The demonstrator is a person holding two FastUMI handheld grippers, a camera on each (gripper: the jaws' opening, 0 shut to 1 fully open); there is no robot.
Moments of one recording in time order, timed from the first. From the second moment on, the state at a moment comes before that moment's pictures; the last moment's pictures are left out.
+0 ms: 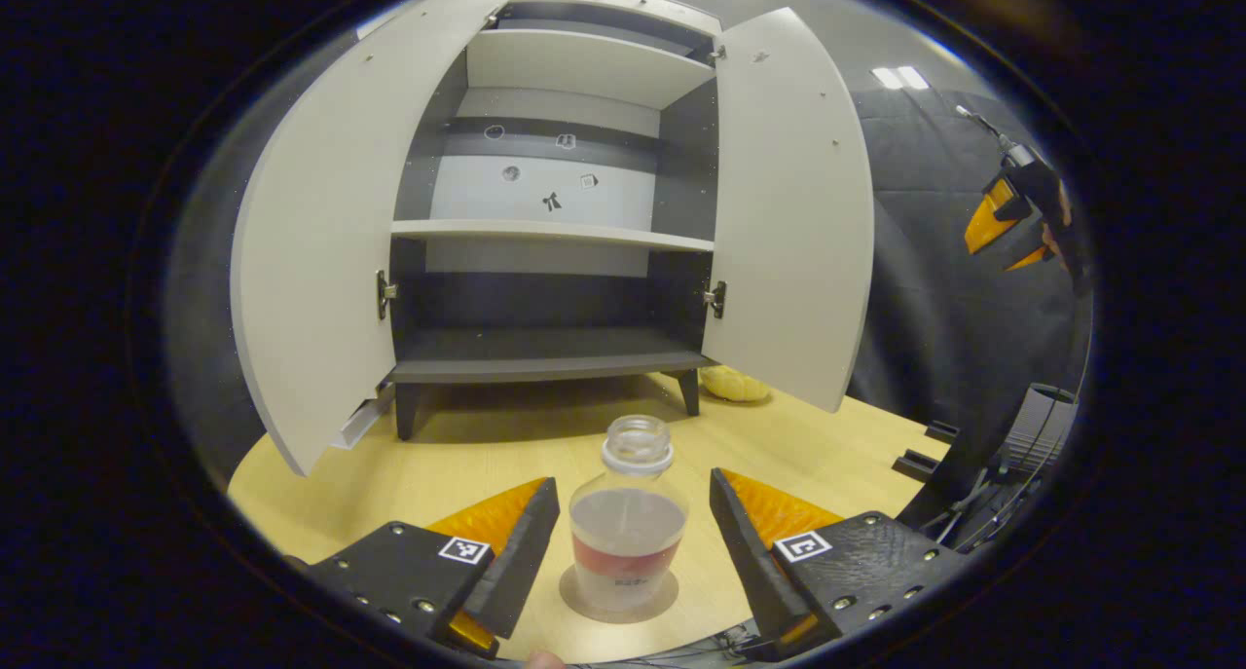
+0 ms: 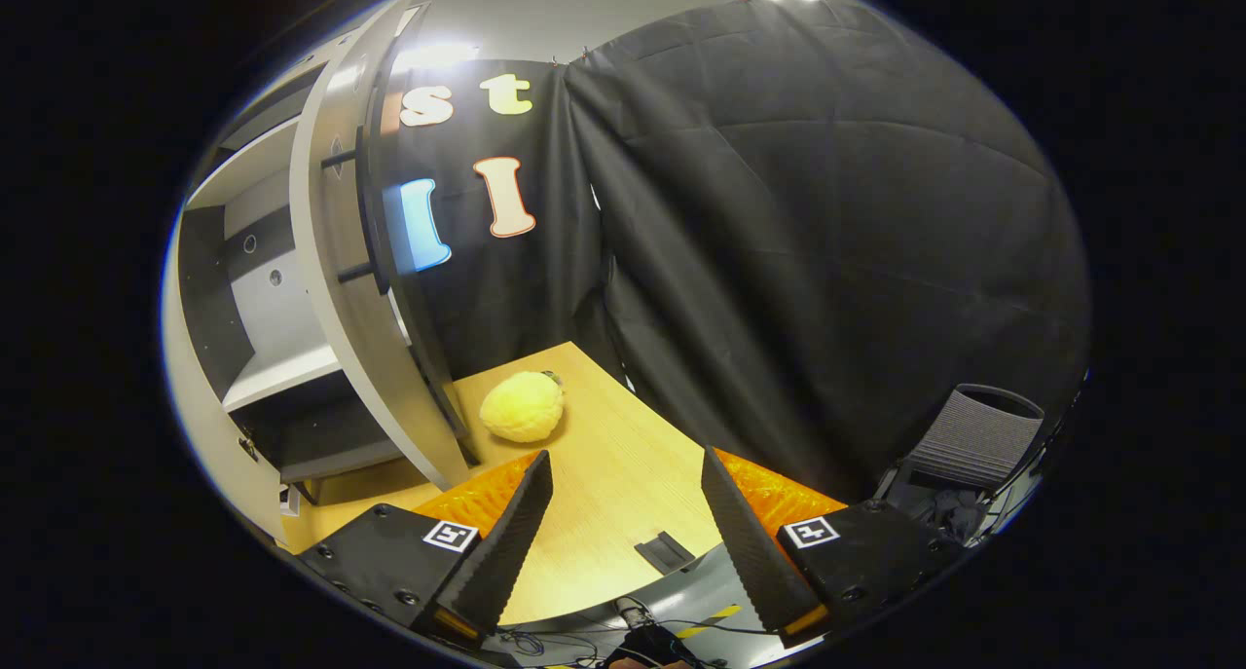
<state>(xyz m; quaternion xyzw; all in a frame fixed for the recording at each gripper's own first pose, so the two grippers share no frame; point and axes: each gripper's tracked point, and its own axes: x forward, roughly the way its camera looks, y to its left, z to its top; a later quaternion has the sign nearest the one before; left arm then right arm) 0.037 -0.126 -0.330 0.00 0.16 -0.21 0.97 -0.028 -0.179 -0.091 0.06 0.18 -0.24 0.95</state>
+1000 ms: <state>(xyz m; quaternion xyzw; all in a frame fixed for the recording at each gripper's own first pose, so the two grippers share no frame) 0.073 -0.086 -0.063 -0.02 0.08 -0.04 1.00 0.059 -0.212 -0.004 0.02 0.05 -0.17 0.98</state>
